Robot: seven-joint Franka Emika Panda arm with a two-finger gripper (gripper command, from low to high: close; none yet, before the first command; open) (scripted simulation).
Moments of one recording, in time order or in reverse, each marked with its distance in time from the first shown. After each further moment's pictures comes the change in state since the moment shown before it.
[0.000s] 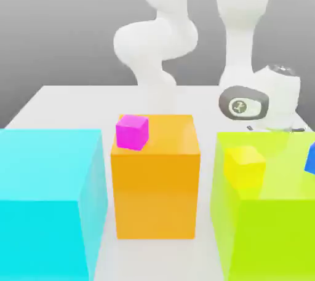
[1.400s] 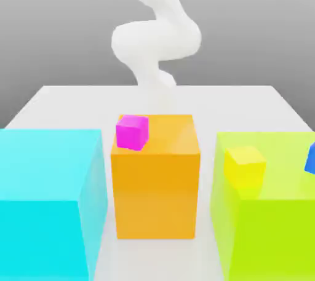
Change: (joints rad) arm -0.320 -0.353 0.101 0.672 0.634 -1.007 -1.315
